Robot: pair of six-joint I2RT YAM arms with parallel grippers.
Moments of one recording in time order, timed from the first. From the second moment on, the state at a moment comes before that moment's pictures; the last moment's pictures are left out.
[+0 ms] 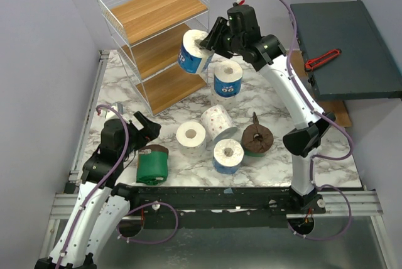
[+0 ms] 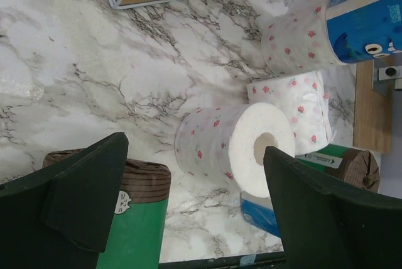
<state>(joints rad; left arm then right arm) -0.27 0.54 0.66 -0.63 -0.03 -0.77 0.62 2.00 2.41 -0.86 0.06 0.75</state>
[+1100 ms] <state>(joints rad) -0.27 0.51 0.66 -0.64 -0.04 -0.77 0.68 2.07 2.39 -0.64 0.26 0.80</state>
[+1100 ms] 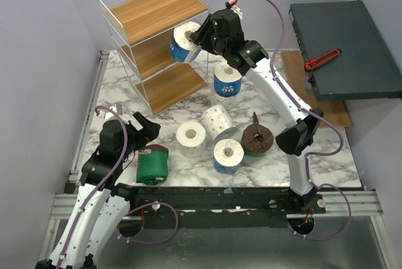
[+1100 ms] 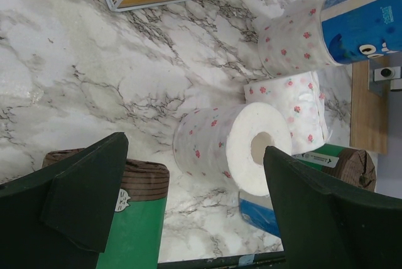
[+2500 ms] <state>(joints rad) -0.27 0.51 0.66 -0.64 -0.03 -0.77 0.71 2.14 2.40 -0.50 0.32 0.86</state>
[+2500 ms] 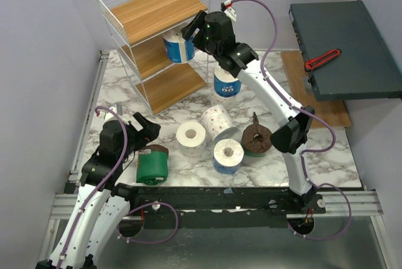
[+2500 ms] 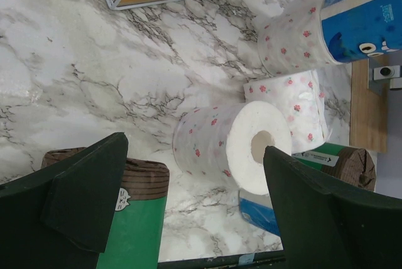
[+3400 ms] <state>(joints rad) -0.27 0.47 0.65 -0.64 -0.03 -0.78 0.76 1.64 1.46 0.10 0.12 0.38</state>
